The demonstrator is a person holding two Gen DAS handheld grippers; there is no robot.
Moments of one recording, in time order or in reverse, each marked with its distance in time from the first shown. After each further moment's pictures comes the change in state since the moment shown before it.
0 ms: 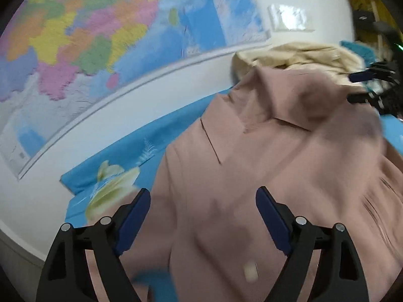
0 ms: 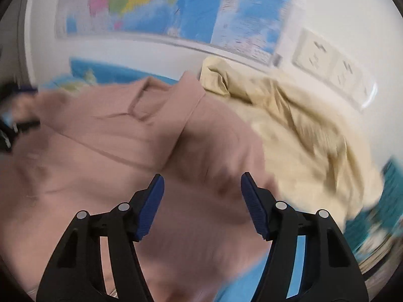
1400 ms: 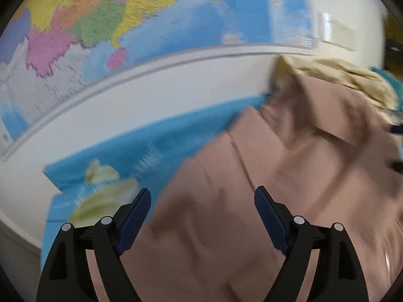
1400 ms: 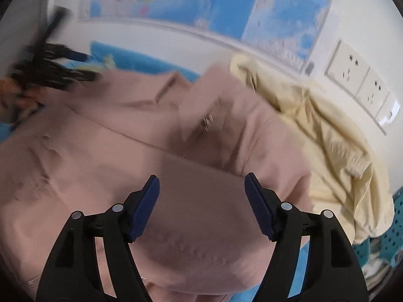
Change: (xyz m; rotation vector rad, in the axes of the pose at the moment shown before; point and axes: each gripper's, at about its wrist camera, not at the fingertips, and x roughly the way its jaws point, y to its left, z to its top) left arm 0.049 0.052 0.021 -0.124 0.043 -0.080; right arm 0.012 -0.012 -0.011 -0.044 0.004 0.138
